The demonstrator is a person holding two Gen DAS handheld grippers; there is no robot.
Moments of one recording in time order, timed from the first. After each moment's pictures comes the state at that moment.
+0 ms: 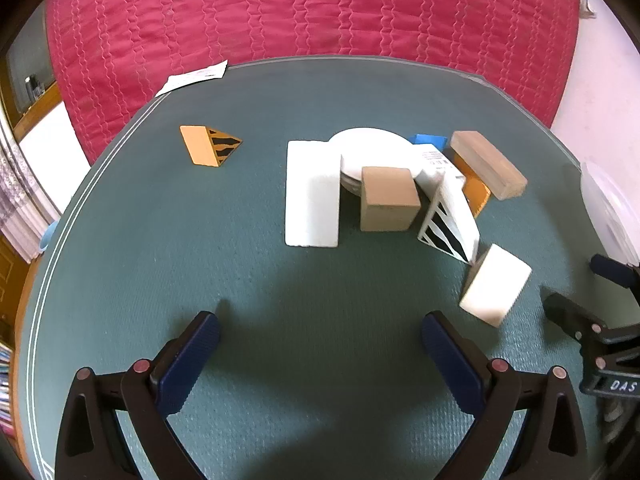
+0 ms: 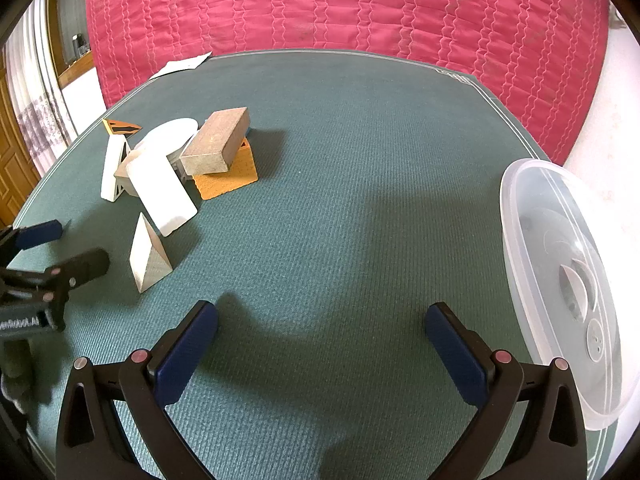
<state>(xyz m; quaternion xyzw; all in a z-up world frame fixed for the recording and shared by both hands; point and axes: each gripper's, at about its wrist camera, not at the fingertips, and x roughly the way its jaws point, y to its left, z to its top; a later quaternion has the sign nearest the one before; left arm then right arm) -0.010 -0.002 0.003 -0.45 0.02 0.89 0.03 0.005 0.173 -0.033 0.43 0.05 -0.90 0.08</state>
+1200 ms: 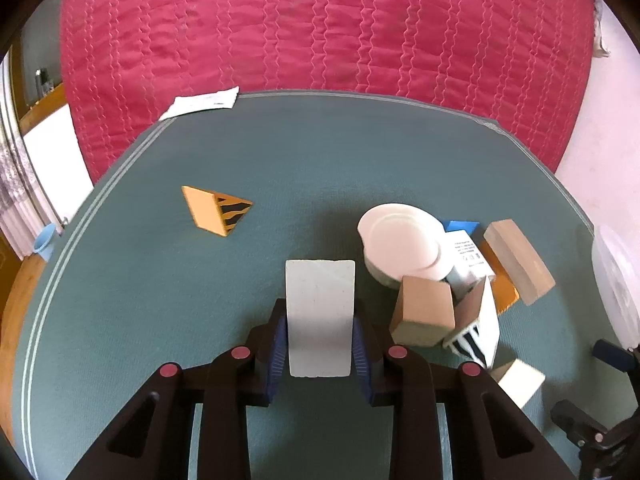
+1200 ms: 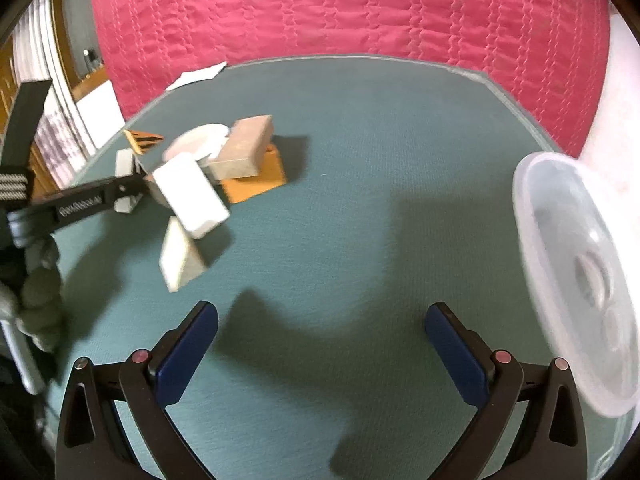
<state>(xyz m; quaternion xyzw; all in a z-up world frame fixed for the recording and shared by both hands) -0.049 -0.018 0.019 -0.40 -0.01 0.92 0.02 0.016 0.171 -0.022 0.43 0.02 -0.90 0.12</state>
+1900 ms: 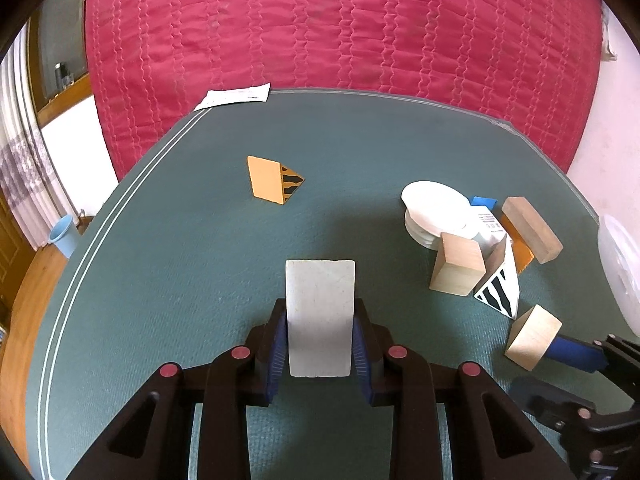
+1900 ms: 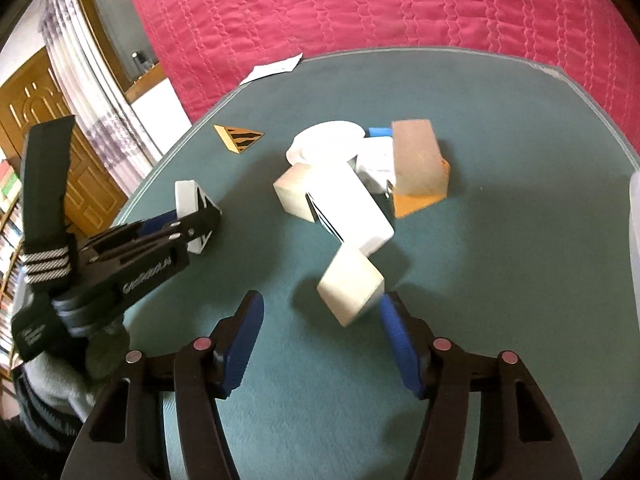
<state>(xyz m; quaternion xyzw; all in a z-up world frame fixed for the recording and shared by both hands) -0.018 -0.046 0.016 -0.40 -0.02 0.92 0.00 0.011 0.096 -0.015 0.44 -0.02 -0.87 0.22</state>
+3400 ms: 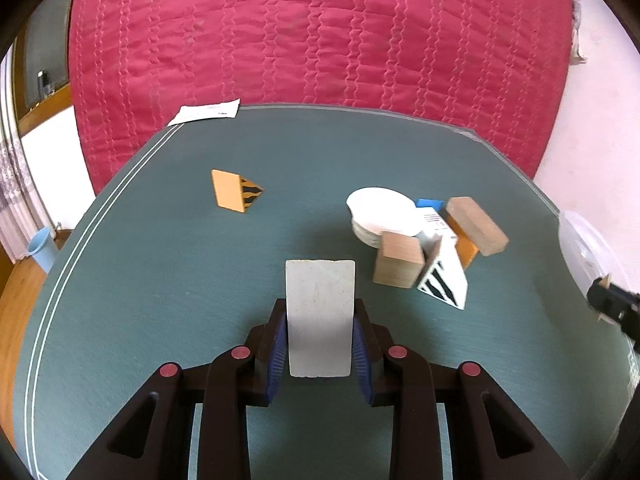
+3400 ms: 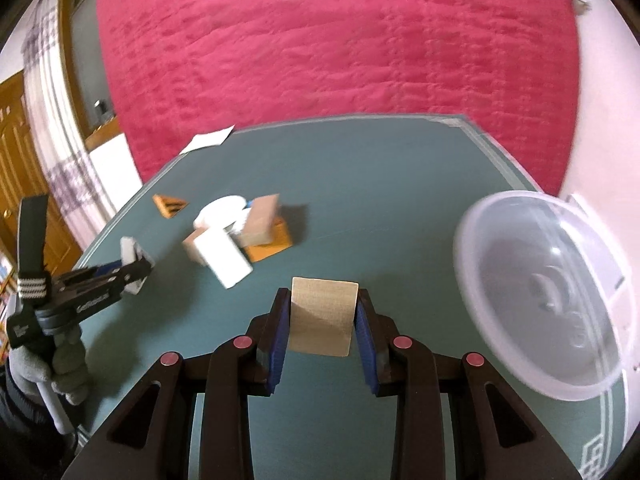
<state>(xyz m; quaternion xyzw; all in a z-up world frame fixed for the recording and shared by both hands) 0.003 -0.029 0.028 -0.37 -0.02 0.93 0.06 0.058 0.210 0.031 0.34 -0.03 -0.93 0.11</state>
